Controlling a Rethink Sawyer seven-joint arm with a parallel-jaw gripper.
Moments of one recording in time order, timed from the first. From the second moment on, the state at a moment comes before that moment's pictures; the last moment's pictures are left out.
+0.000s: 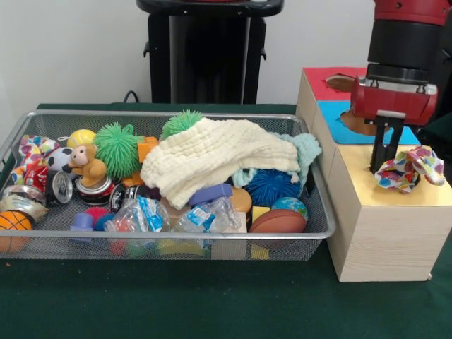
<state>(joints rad) 0.25 -0.54 -0.23 1.62 0.29 0.18 1.89</state>
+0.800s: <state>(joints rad) 0.11 -0.61 -0.17 1.70 0.29 0.22 1.89</state>
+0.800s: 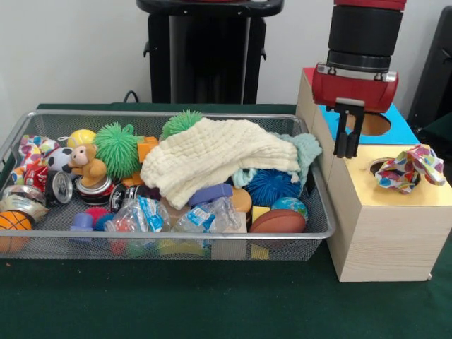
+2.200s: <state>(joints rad) 0.30 -0.59 -0.20 1.67 0.38 0.28 1.89</state>
